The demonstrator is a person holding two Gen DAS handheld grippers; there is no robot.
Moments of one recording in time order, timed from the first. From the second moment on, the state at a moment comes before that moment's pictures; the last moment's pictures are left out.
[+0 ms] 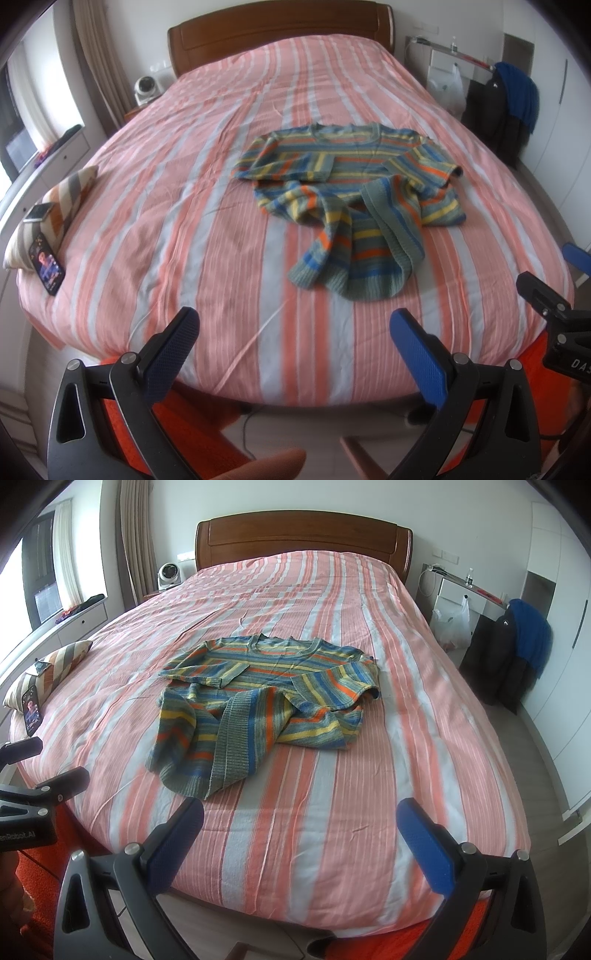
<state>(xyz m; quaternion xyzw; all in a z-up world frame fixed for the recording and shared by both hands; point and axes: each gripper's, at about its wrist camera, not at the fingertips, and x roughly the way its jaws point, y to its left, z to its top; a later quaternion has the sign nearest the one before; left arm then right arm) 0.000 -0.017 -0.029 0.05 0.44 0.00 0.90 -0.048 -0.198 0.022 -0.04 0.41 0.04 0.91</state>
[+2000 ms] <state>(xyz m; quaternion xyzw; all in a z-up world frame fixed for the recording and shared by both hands) -0.056 0.098 -0.105 -0.05 0.57 -0.15 0.81 -0.056 -0.319 -0.081 0.06 0.54 0.18 0.82</state>
